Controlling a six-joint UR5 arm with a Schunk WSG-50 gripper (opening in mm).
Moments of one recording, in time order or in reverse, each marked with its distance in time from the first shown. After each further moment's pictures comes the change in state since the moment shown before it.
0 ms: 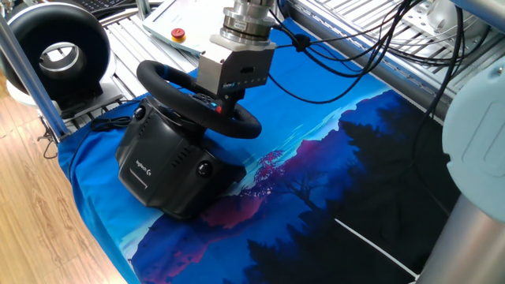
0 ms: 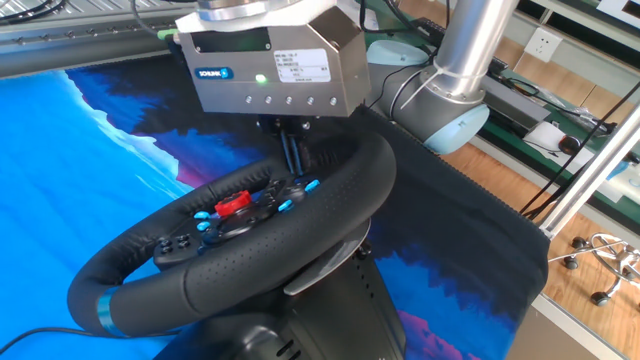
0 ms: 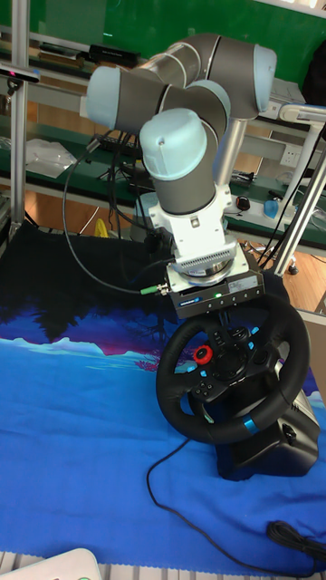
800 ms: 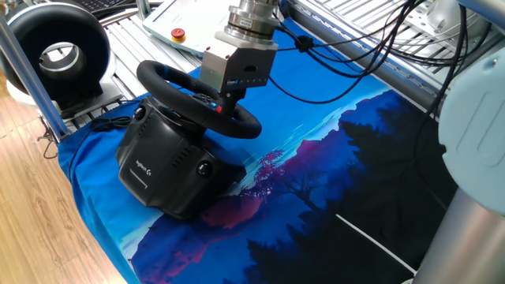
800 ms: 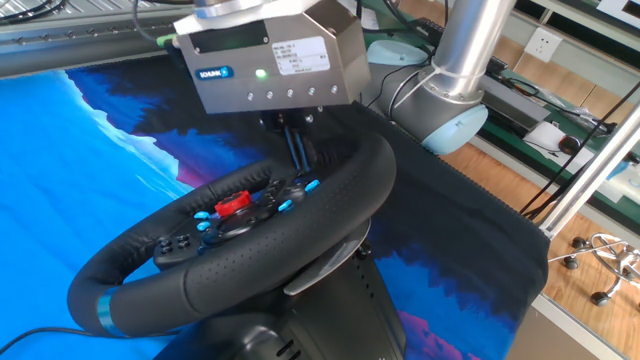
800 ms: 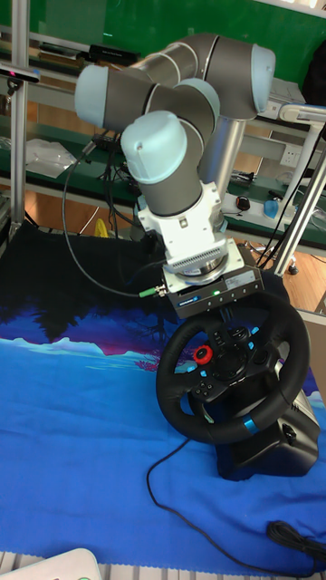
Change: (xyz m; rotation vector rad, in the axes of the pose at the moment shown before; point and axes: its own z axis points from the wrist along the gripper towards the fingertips) arm 0.002 0.008 0.000 -0.094 -0.004 -0.032
